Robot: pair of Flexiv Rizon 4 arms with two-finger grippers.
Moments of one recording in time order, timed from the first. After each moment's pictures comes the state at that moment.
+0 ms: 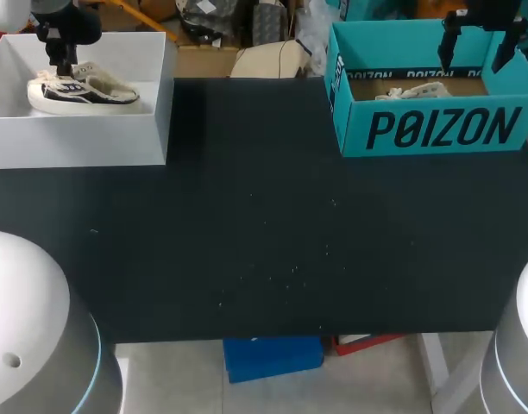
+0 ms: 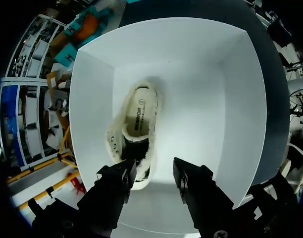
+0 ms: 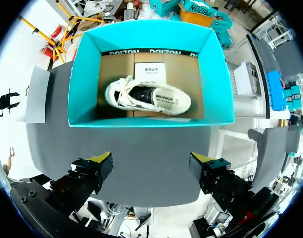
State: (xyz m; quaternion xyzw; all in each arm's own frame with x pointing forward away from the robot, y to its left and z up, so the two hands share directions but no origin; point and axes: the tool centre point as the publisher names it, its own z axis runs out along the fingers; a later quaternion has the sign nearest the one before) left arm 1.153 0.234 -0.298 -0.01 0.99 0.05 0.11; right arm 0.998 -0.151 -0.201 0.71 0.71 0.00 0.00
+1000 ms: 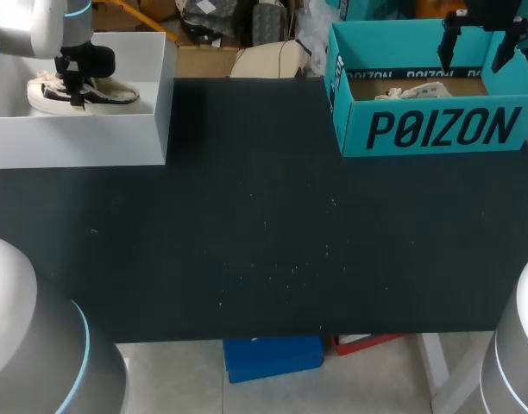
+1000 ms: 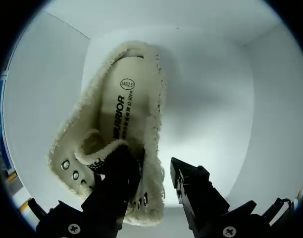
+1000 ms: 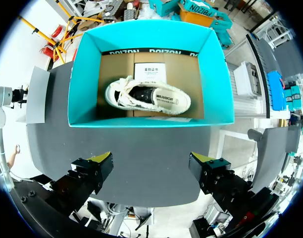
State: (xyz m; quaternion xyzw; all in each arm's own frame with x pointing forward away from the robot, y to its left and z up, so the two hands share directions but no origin) left arm 1.171 0.243 -0.399 -0.03 1.00 0.08 0.05; right arm 0.998 -0.151 -0.201 0.71 0.71 0.00 0.00
